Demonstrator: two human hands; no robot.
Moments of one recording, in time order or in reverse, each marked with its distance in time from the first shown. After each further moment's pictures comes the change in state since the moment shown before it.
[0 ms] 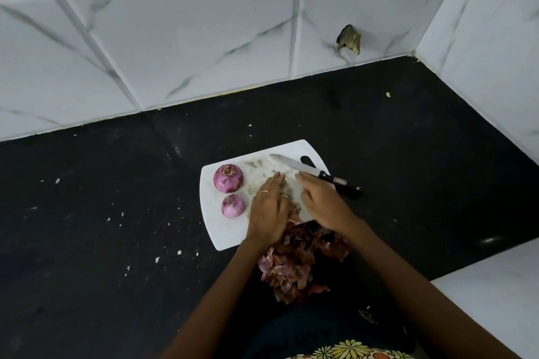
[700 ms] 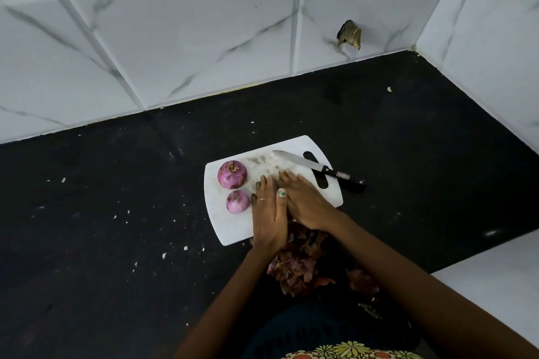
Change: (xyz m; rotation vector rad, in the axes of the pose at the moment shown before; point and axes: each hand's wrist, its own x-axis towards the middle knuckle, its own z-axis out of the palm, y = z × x) left_hand -0.025 0.005 0.006 -0.242 0.119 -0.156; right_hand 0.008 -0.014 0.028 -0.237 -0.198 -0.170
